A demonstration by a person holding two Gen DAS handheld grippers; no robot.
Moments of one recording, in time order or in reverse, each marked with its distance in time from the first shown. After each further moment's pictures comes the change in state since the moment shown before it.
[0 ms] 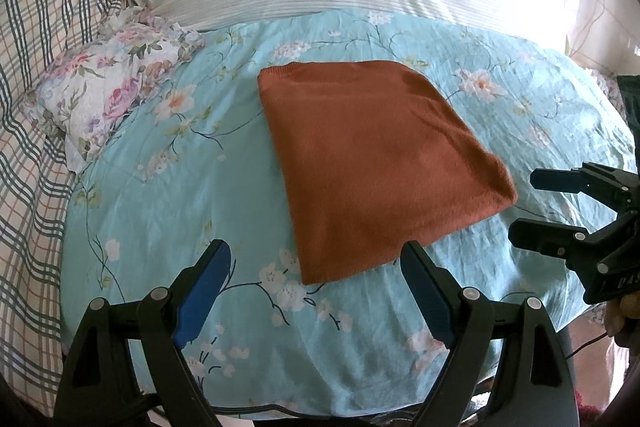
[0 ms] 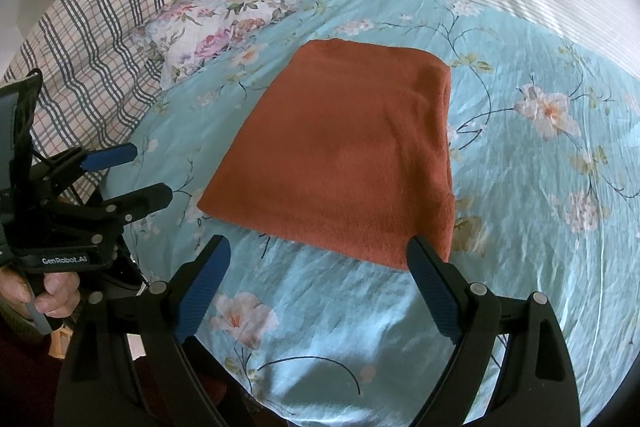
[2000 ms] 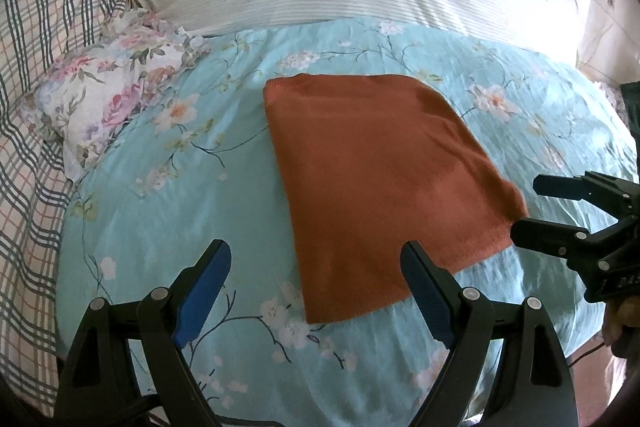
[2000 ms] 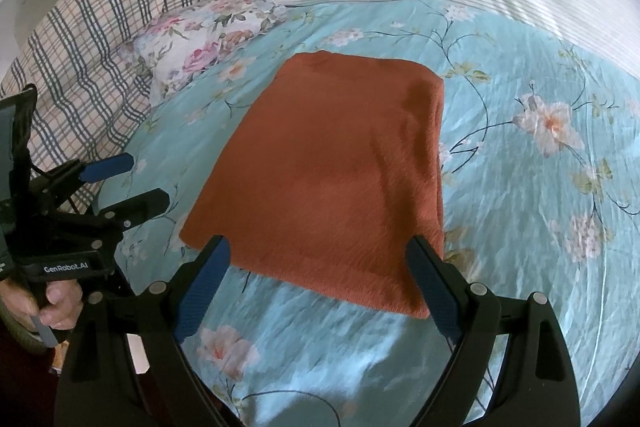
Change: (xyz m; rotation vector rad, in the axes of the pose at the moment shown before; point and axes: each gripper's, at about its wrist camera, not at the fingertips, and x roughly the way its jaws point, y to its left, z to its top) left arm 0.021 0.005 0.022 -0.041 -0.025 0.016; right arm 0.020 -0.016 0.023 0.038 -0.023 -0.004
